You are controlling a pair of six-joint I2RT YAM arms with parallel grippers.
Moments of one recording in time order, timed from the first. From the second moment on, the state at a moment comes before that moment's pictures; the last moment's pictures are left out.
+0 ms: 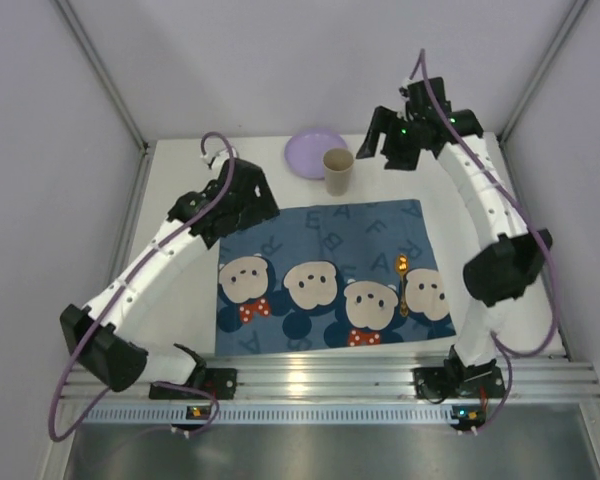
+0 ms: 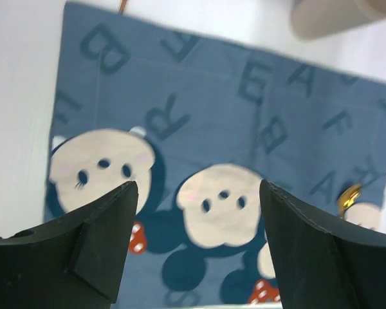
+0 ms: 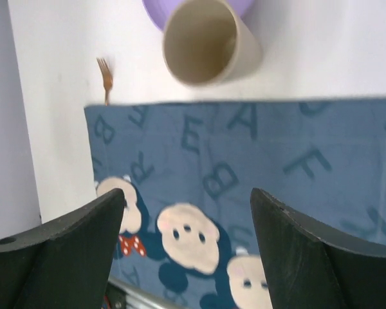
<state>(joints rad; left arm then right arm) -0.58 1.40 1.44 -0.83 -0.35 -0.80 0.29 1.80 1.98 -0.98 -0.23 0.50</state>
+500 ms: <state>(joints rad) -0.54 1.22 1.14 -0.84 -0.31 -0.67 0.34 2.43 2.41 -0.90 -0.05 0.57</state>
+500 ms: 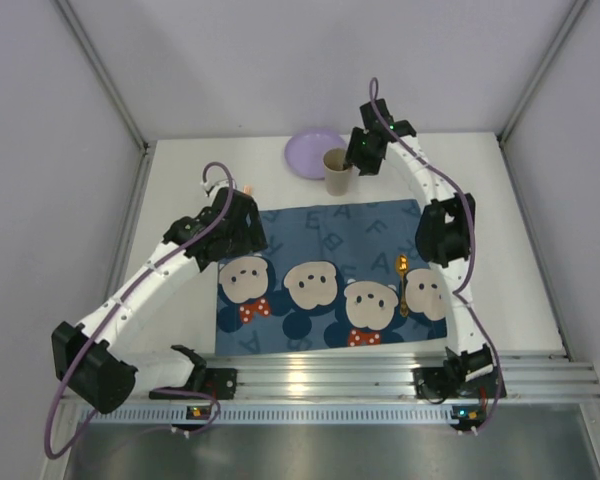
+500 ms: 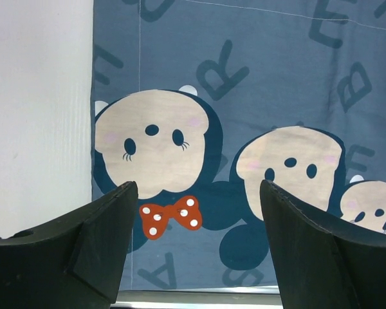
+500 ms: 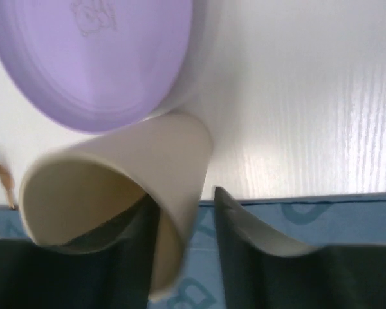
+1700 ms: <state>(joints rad) -0.27 1.84 1.58 -0.76 -0.23 -0.43 0.29 1.71 1.40 -0.85 0.24 0.46</state>
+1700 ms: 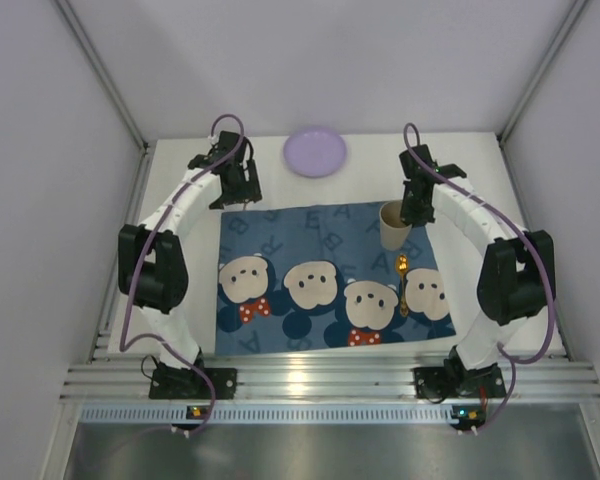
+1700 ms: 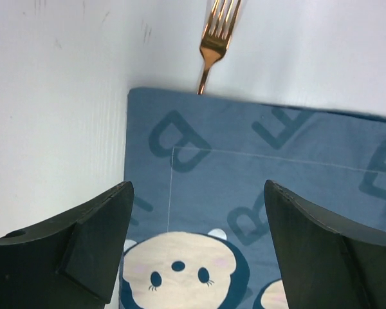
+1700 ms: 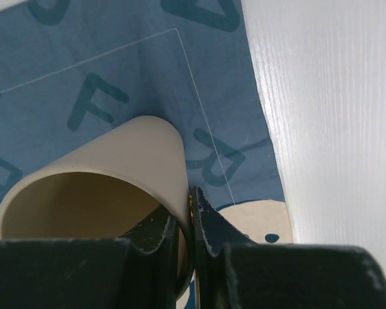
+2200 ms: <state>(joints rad) -0.25 2.20 1.85 -0.68 -0.23 -0.28 0.29 1.71 1.40 -0.80 0.23 0.43</state>
